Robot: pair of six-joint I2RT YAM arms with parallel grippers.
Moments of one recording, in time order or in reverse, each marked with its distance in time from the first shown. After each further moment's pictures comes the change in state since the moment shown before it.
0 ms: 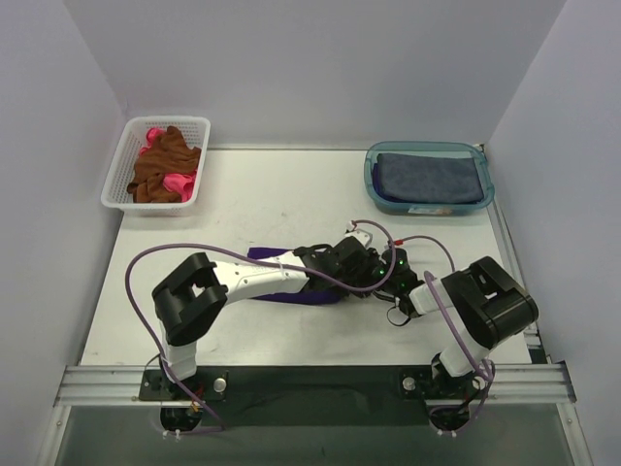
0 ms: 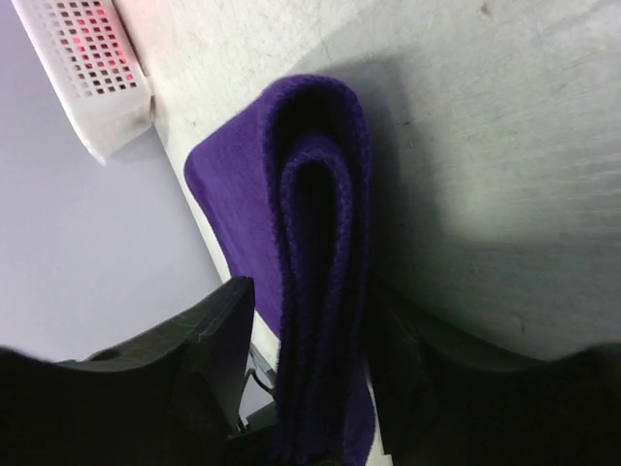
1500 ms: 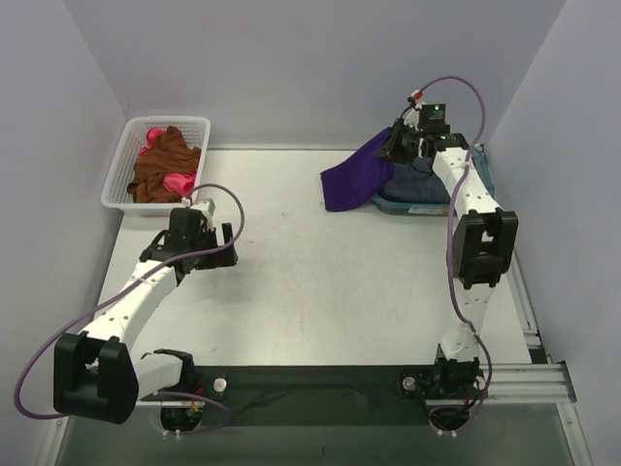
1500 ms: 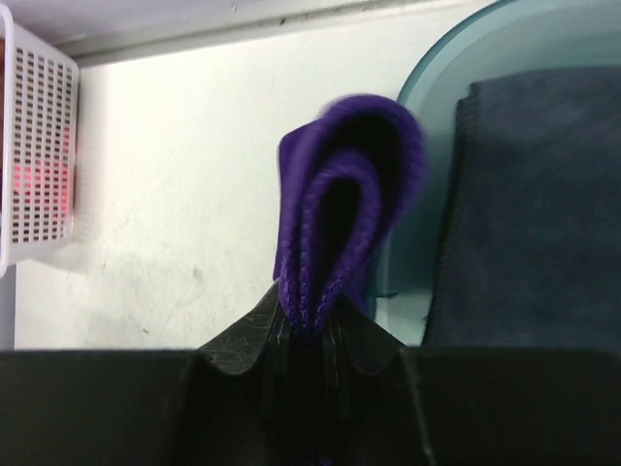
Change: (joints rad) left arm 0.887 -0.688 -0.537 -0.068 0.254 0.218; right arm -0.364 0.456 1.577 -1.244 -0.081 -0.984
